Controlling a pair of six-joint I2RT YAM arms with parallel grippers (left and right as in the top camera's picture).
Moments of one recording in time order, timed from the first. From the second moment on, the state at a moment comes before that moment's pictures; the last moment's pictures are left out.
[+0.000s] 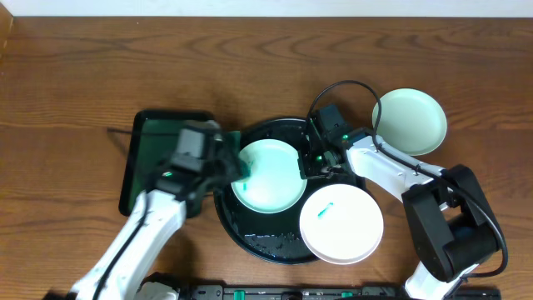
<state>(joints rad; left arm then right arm) -0.34 1.28 0.76 -0.50 0.21 -0.68 0.50 1.86 1.05 -0.48 -0.32 0.35</state>
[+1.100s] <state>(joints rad) -0.54 1.44 0.76 -0.37 0.14 -0.65 0.50 1.86 1.05 -0.47 -0.32 0.35</state>
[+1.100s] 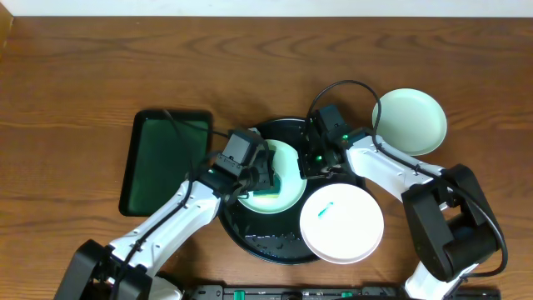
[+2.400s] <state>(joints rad) -0.51 1.42 0.78 -0.43 -0.22 -0.65 0.50 1.86 1.05 -0.49 -0.33 0.34</state>
